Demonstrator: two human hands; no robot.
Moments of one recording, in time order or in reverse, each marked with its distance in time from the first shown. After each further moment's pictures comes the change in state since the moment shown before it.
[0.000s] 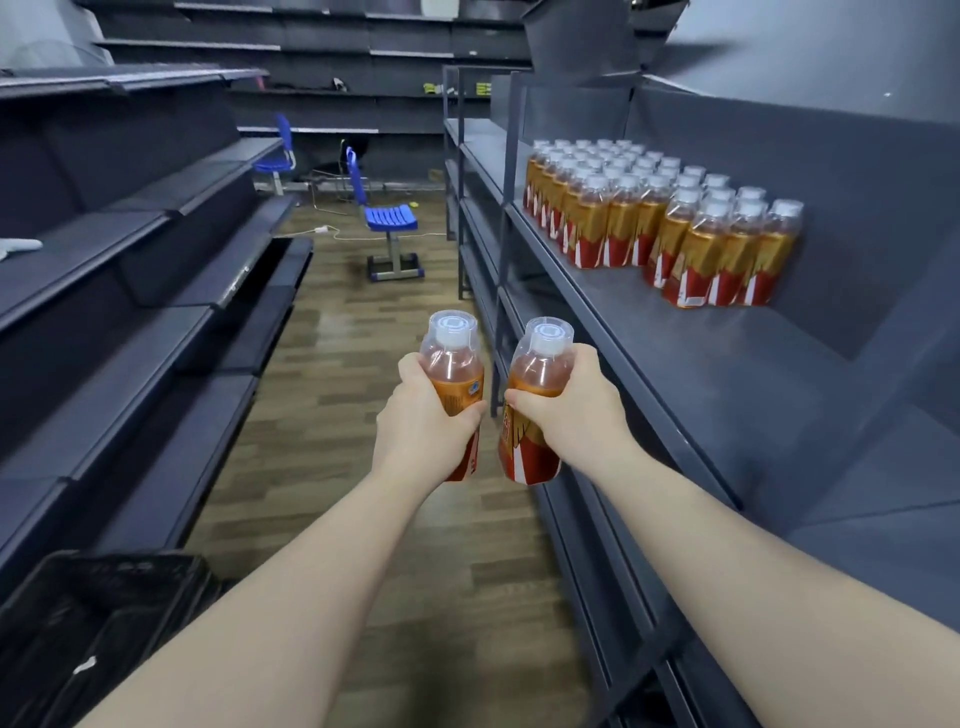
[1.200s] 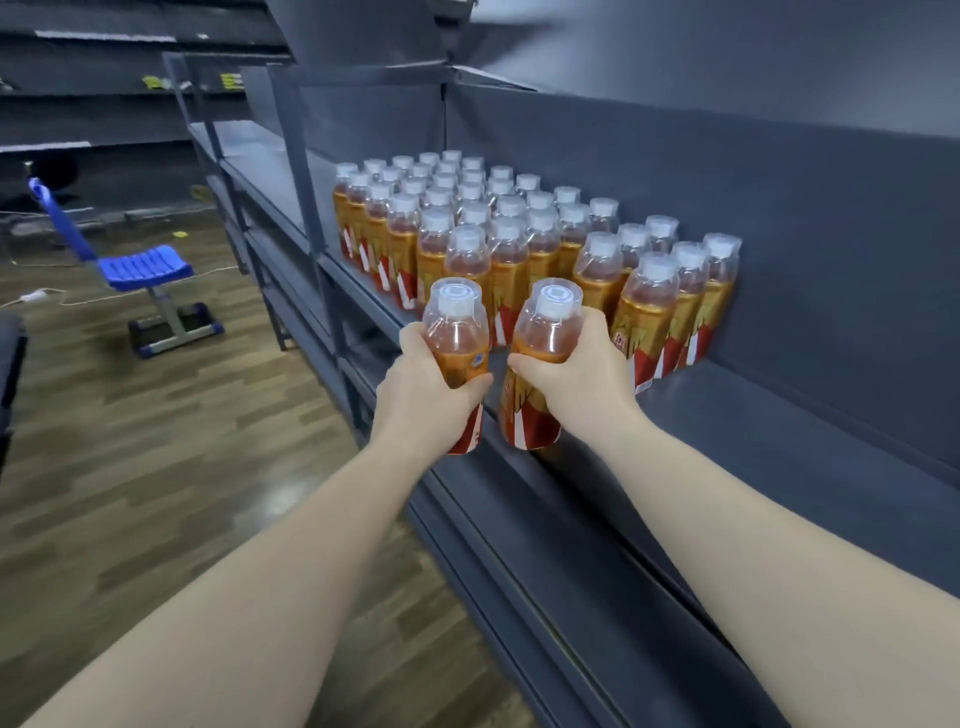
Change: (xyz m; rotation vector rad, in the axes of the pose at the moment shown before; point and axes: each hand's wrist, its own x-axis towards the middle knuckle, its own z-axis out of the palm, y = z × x) left_hand 0.374 0.105 0.188 -0.113 -0.357 0.337; right_hand 0.349 0.042 -0.042 0.012 0.474 0.133
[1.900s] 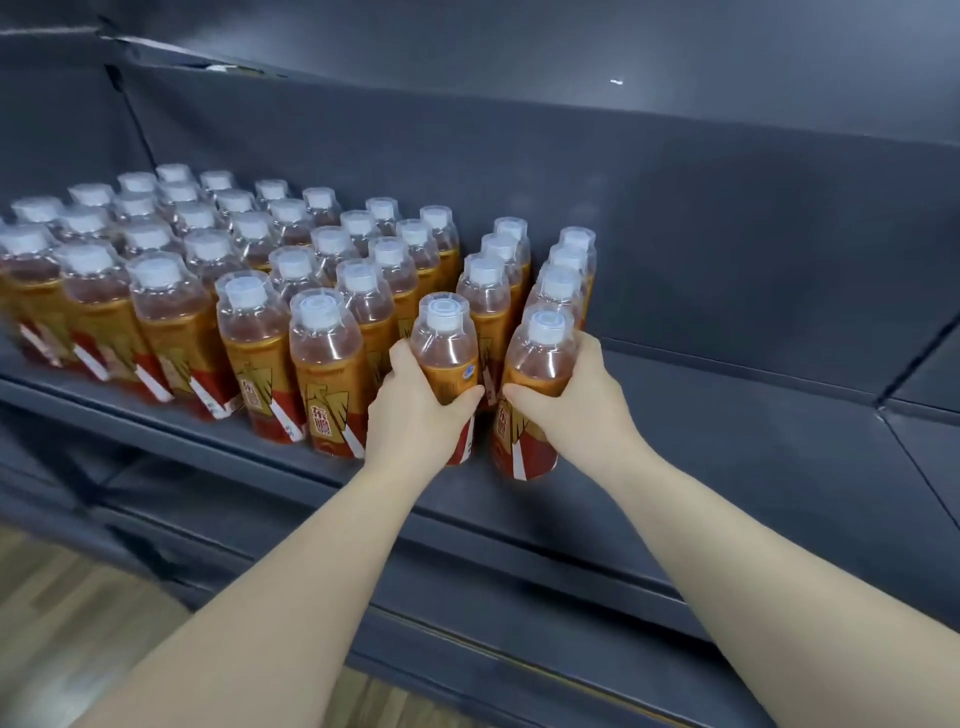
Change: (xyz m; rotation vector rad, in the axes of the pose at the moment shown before) left_hand 0.150 -0.001 0.093 -0.084 -0.446 0.340; right_hand 0.055 0.028 0.013 -0.145 0.463 0.343
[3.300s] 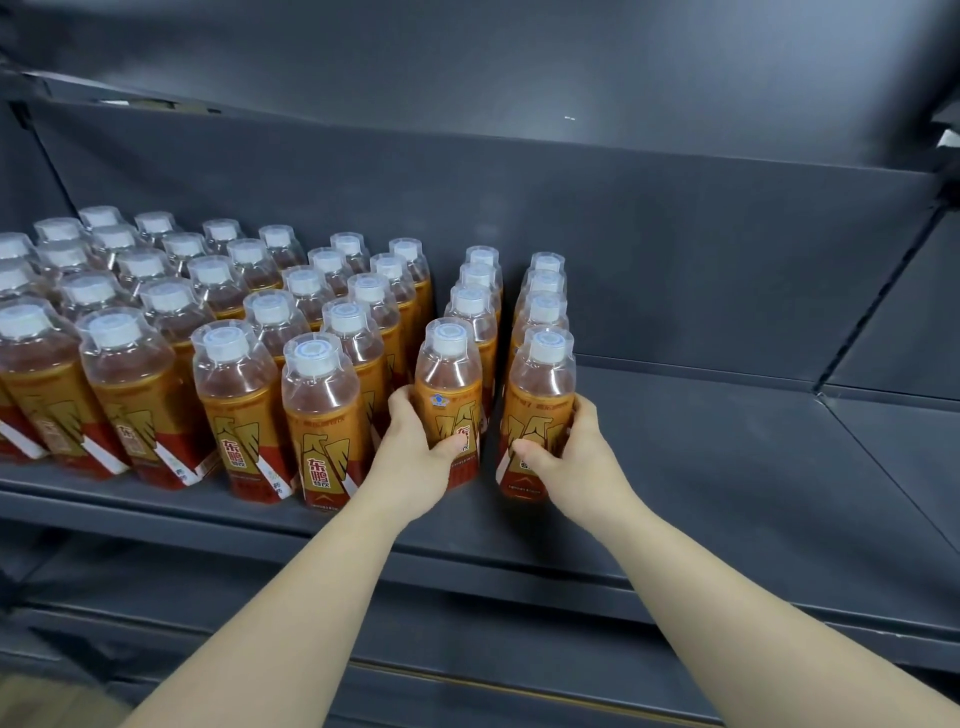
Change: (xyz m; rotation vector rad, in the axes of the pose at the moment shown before) left_hand 0.027 -0.032 -0.001 -0.286 -0.384 -0.019; right_hand -0.019 0.021 0.029 0.024 0.078 0.181
